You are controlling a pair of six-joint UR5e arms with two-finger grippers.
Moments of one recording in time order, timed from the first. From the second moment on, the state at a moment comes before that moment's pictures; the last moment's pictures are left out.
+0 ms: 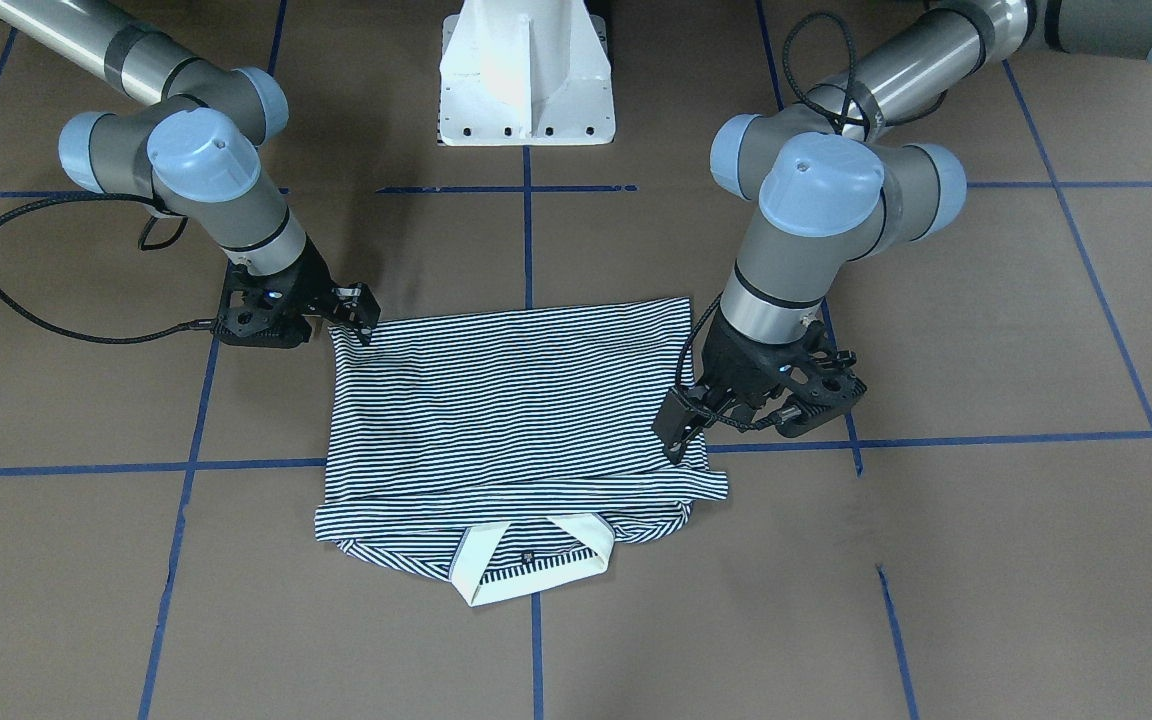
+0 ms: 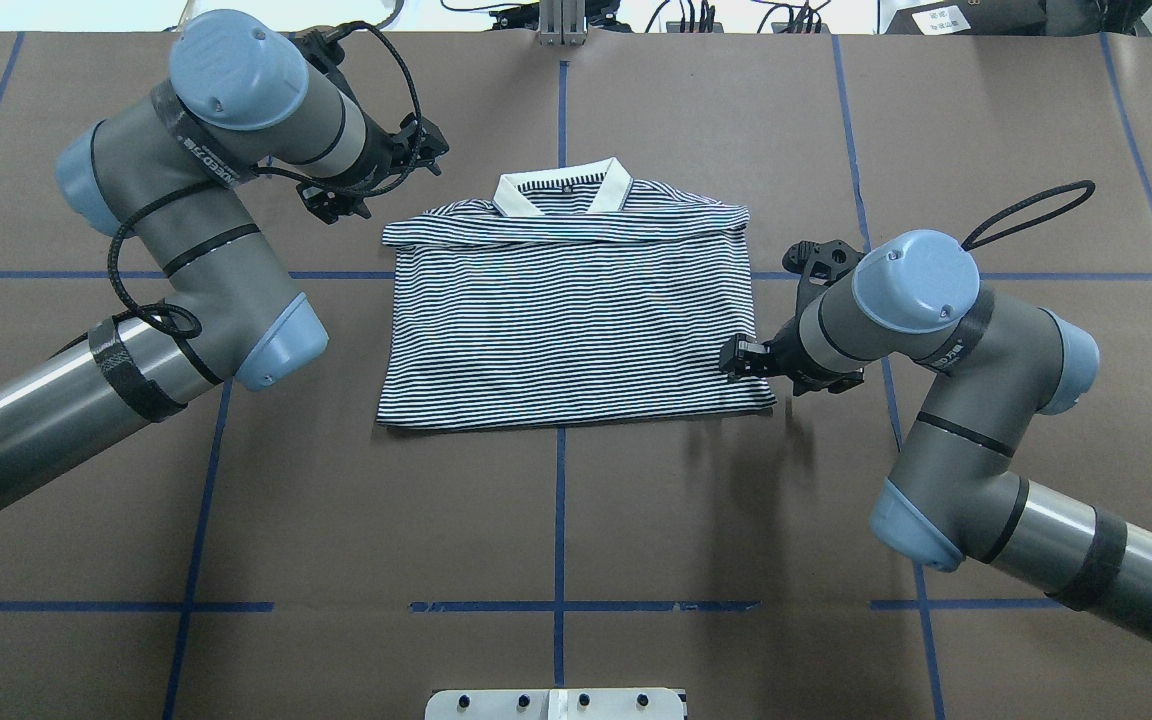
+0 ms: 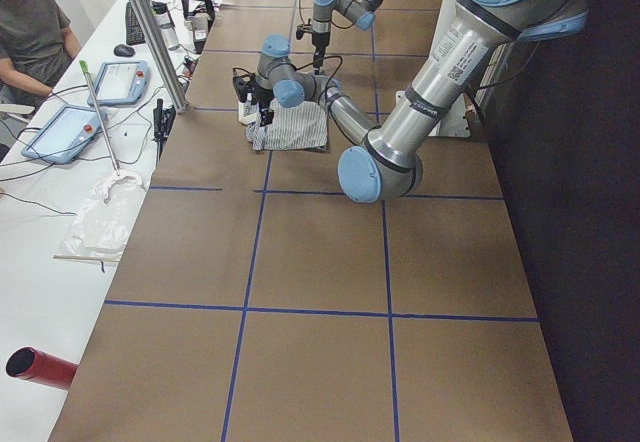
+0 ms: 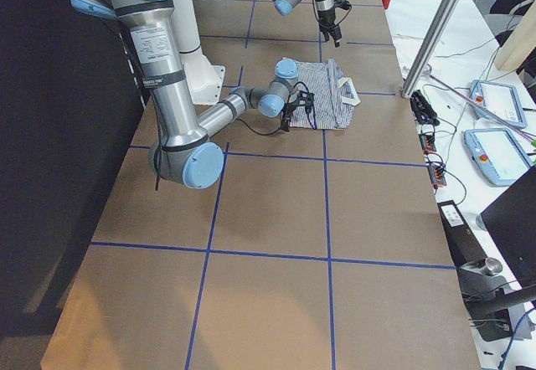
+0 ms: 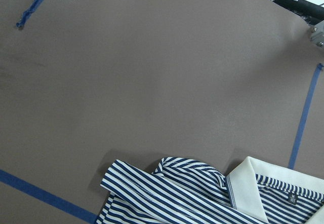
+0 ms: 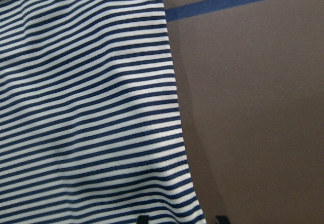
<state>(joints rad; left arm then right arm) -0.79 -2.26 -1.48 -1.93 -1.87 -1.58 0.61 -1.23 1.69 -1.21 1.95 1.33</state>
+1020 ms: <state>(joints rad) -0.79 -2.26 -1.48 -1.93 -1.87 -1.58 0.60 -1.22 1.67 -1.24 1.96 1.32</state>
